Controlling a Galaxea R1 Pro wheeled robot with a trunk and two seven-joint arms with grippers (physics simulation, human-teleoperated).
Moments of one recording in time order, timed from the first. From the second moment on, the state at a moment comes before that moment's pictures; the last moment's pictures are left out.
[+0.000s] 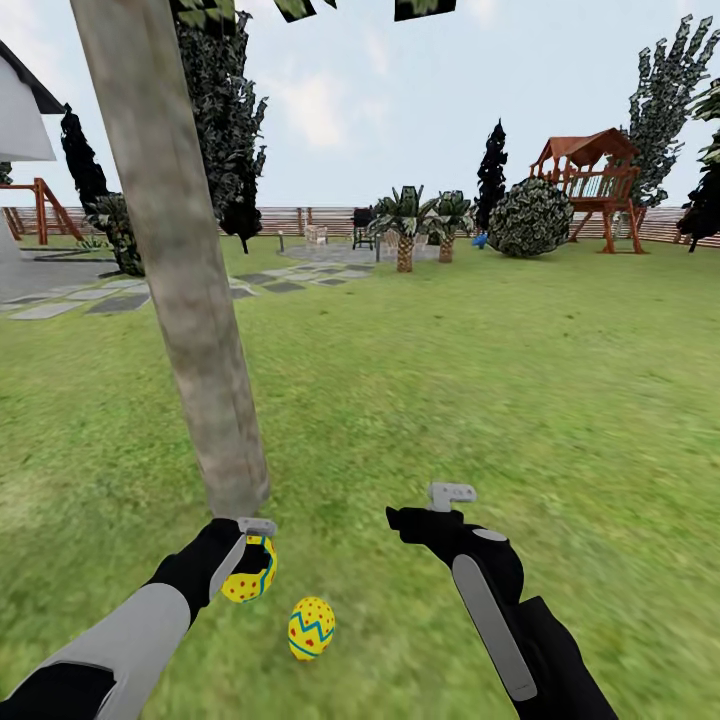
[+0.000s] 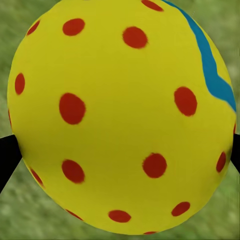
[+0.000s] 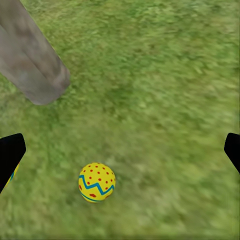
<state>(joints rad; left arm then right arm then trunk) -0.78 0.01 -0.14 -0.44 0.09 0.68 0.12 -0.36 0.06 0.31 -1.57 -0.47 0.81 -0.37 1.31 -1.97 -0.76</state>
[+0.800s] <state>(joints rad) -0.78 0.01 -0.14 -0.44 0.09 0.68 0.12 -0.36 0.06 0.31 -1.57 -0.47 0.81 -0.37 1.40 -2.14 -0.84</state>
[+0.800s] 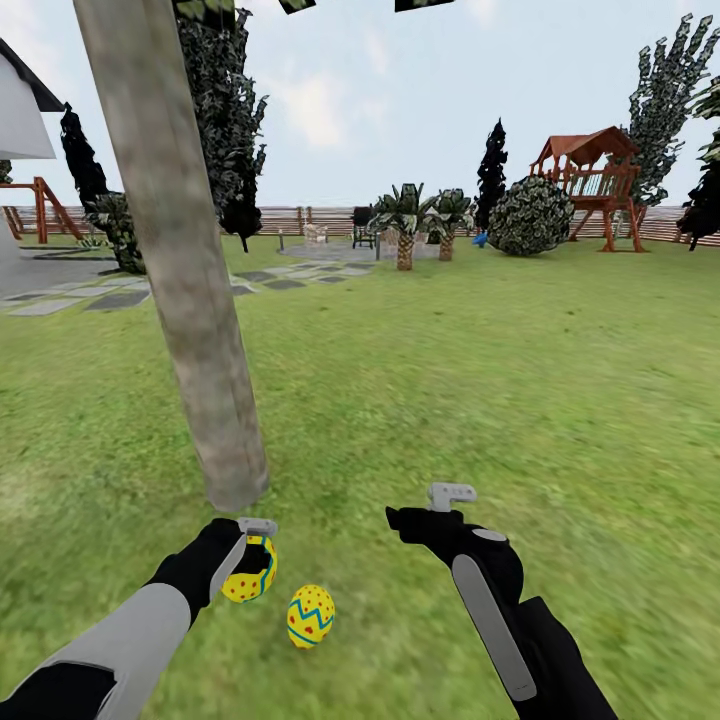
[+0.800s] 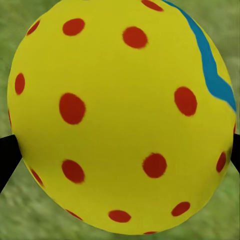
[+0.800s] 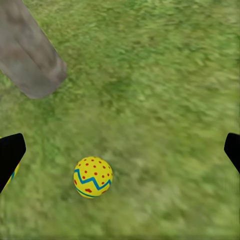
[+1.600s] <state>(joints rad) -0.78 0.01 -0.14 -0.44 0.09 0.69 0.12 -0.36 0.06 0.31 -1.57 -0.47 0.81 -0.37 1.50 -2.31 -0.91</state>
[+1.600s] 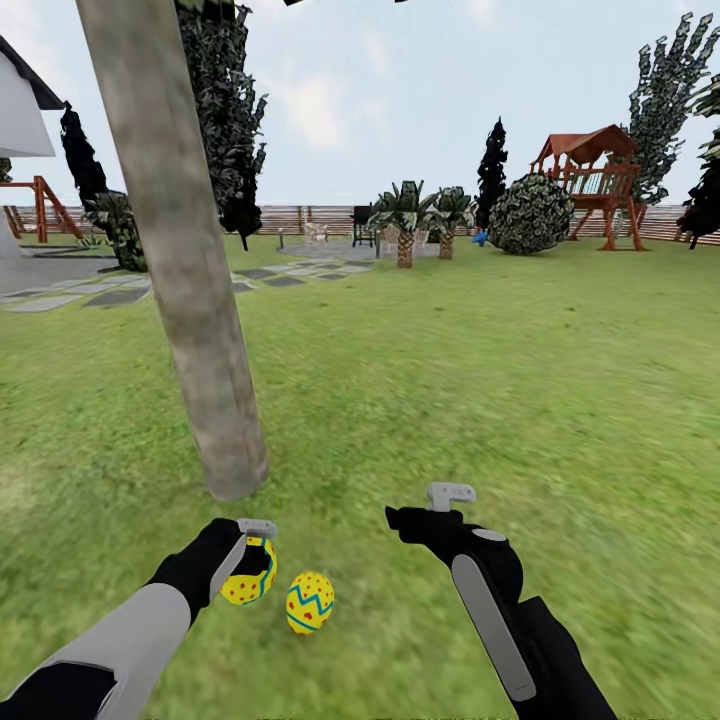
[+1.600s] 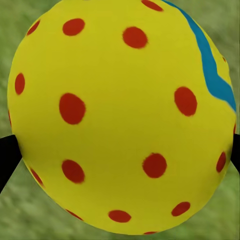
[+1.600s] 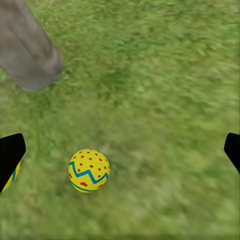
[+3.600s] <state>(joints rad) -0.78 0.04 -0.13 -0.44 0.10 0.68 0.12 -0.36 0.06 0.31 -1.57 -0.46 0.81 -0.37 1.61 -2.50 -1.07</state>
